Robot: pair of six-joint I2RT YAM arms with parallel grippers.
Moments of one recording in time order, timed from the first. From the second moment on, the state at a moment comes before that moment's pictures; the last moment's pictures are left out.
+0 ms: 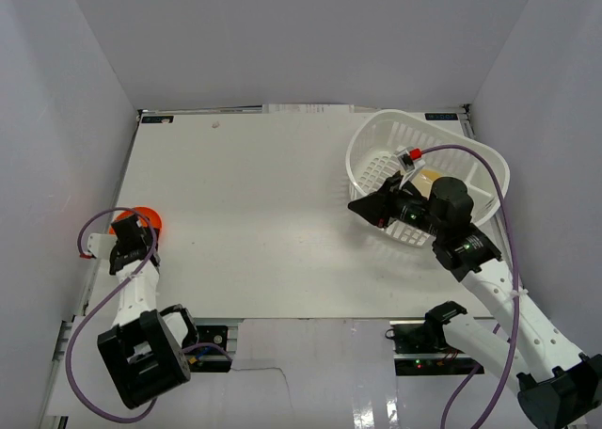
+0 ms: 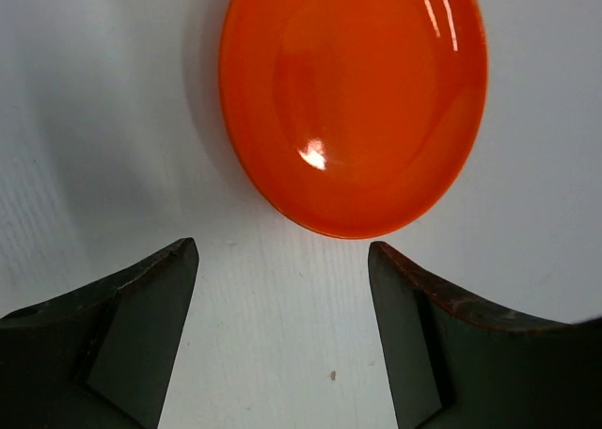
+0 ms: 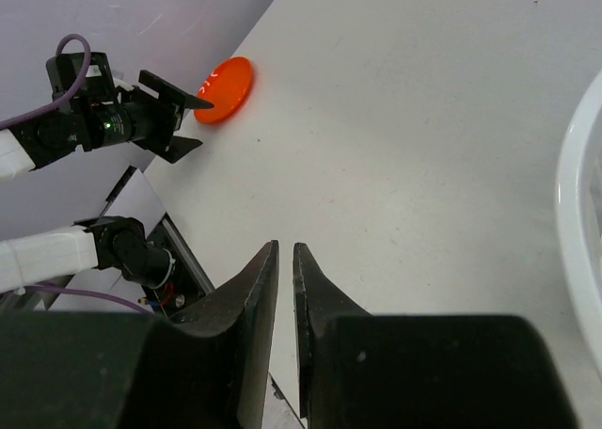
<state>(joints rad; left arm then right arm) 0.43 0.96 0.43 -0.28 -0.33 -0.99 0.47 0.80 0.75 -0.11 -0.51 0.50</state>
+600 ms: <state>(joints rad) 0.54 1.20 0.40 0.00 -0.15 -1.00 0.55 0.83 0.73 -0.11 -0.48 0.49</state>
